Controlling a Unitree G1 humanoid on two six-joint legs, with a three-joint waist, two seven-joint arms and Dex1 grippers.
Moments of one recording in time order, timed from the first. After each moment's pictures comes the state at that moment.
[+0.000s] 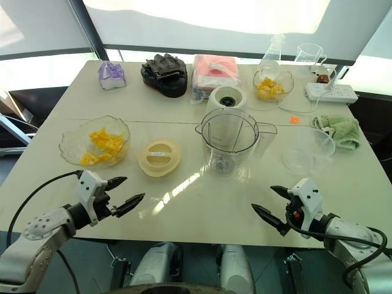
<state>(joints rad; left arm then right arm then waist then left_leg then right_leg) 0.26 0.59 0.16 -0.43 -0.43 0.44 -0.67 0.38 -0.70 -0.30 -0.46 0.48 0.47 0.78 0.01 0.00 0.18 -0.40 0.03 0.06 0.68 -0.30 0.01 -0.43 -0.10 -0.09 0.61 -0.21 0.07</state>
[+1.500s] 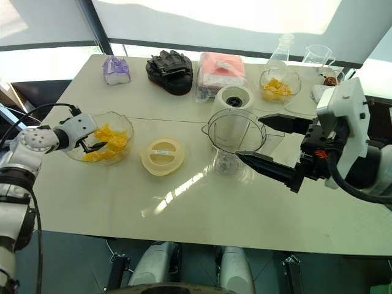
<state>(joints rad) -0.85 0.81 -0.20 1.07 0.24 -0.35 -0.76 -0.08 -1.18 -0.69 -0.74 1.51 0.92 0.42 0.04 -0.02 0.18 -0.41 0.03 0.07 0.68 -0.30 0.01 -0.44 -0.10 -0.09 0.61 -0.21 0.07</state>
